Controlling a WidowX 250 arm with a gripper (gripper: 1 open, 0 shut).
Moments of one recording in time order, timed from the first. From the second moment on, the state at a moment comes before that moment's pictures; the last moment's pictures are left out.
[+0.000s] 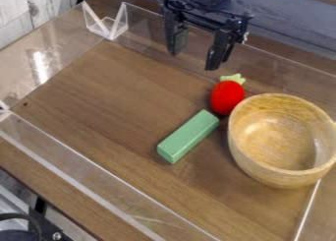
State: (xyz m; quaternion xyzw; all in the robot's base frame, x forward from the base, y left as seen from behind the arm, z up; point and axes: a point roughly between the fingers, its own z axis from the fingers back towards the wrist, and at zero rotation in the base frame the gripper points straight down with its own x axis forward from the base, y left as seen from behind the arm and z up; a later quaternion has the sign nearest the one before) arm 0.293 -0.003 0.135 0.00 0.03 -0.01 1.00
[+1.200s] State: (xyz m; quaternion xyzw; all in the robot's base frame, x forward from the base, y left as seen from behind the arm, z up) arm 0.340 -0.050 0.058 0.01 0.02 -0.07 1.00
